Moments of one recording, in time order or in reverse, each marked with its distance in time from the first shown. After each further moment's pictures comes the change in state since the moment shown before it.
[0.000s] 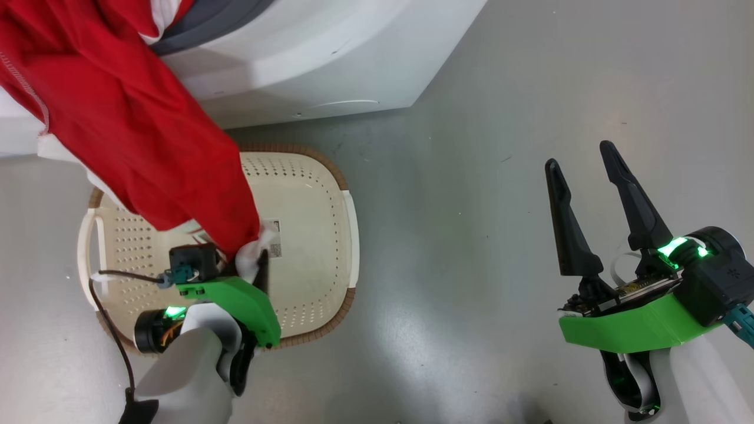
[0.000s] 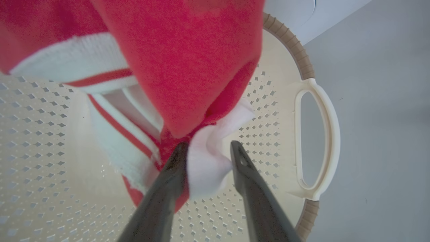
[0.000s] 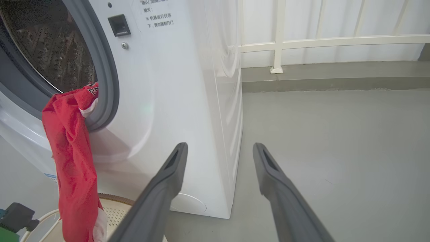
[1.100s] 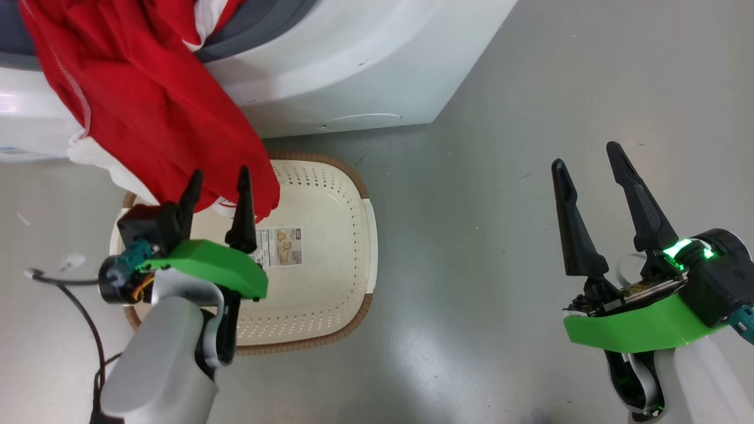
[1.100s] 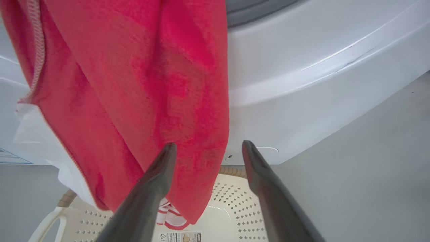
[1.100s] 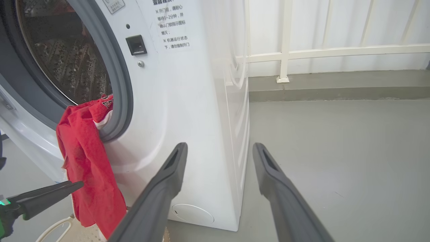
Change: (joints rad) left arm 0.148 0.086 0.216 -0.611 0.190 0.147 0.000; right arm 0.006 -0.002 -0.012 0.000 0.001 0.000 0.000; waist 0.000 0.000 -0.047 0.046
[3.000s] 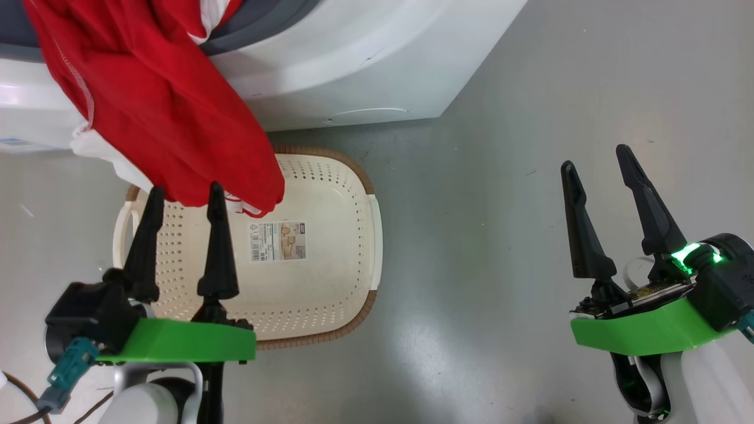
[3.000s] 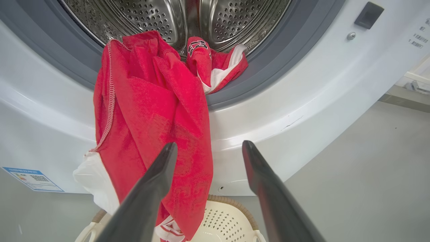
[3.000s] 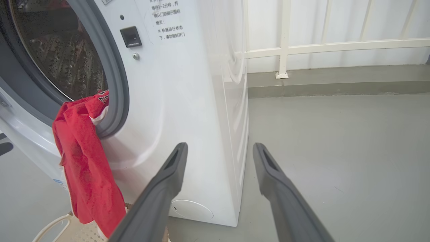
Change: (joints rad) left arm 0.348 0.114 0.046 -0.761 0.086 0.225 0.116; right arm 0.017 -0.001 -0.019 -0.013 0.000 0.000 0.000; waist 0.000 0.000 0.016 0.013
